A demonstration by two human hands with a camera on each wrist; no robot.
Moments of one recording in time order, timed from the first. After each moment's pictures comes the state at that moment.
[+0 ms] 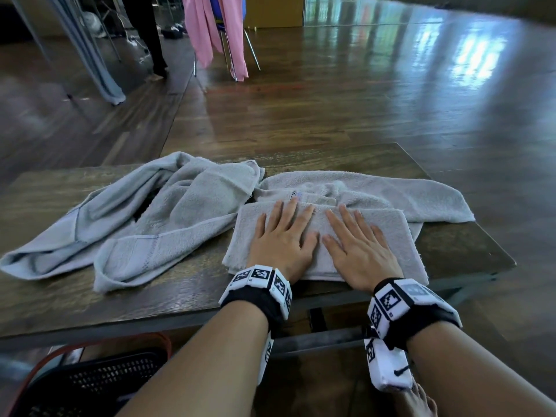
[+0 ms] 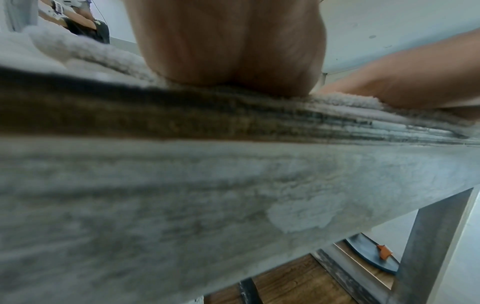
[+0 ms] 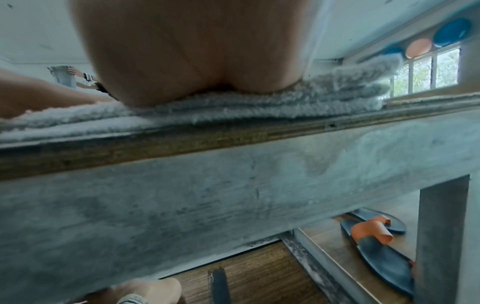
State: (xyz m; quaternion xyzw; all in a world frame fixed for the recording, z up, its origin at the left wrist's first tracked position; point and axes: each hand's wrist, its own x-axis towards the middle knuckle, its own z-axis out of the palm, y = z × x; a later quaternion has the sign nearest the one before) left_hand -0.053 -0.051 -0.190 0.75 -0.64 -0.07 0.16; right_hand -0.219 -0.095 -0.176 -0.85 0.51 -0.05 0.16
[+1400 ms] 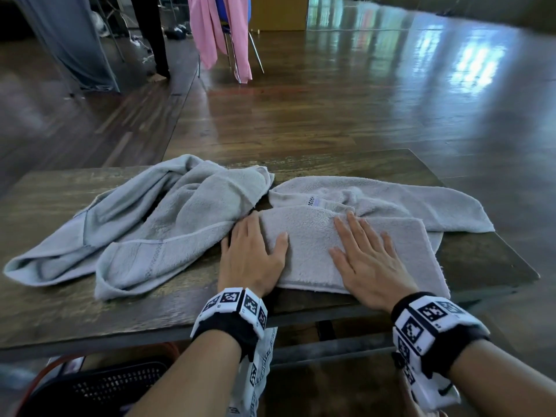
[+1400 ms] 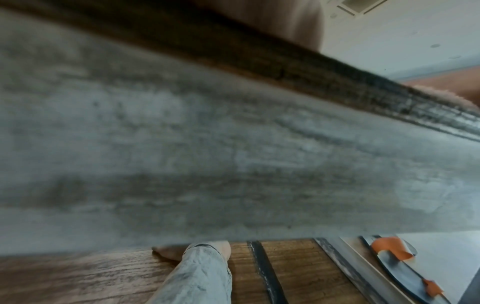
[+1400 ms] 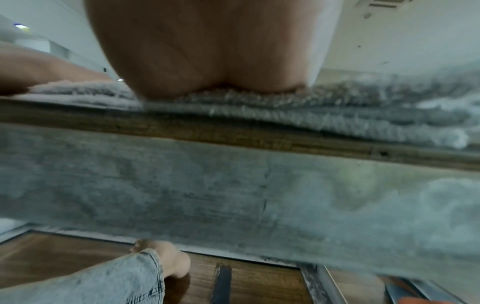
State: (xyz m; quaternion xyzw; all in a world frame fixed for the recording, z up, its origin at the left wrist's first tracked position) left_hand 0.001 -0.015 -0.191 0.82 -0.51 -0.03 0.27; right_hand -0.209 -0.088 -0.177 -0.87 0.47 -0.02 0.13
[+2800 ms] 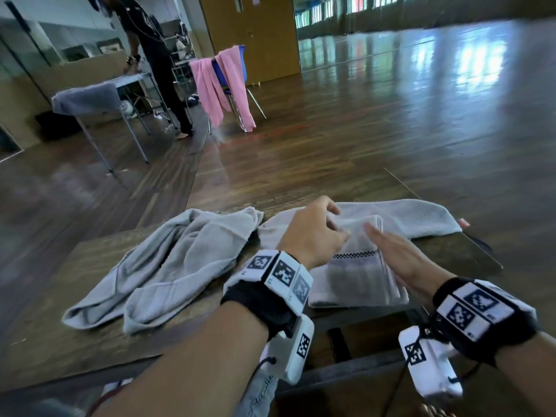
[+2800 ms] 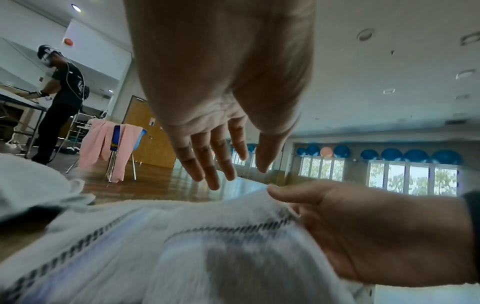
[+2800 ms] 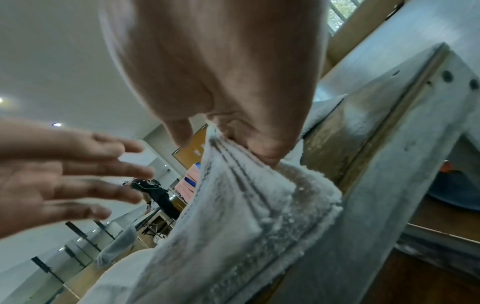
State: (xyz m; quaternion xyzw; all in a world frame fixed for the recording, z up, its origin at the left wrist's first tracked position) left_hand -0.129 -0.044 -0.039 0.68 -0.63 -0.20 0.30; right_hand -0.289 -0.102 -0.110 -0.60 0.46 -0.28 0.59
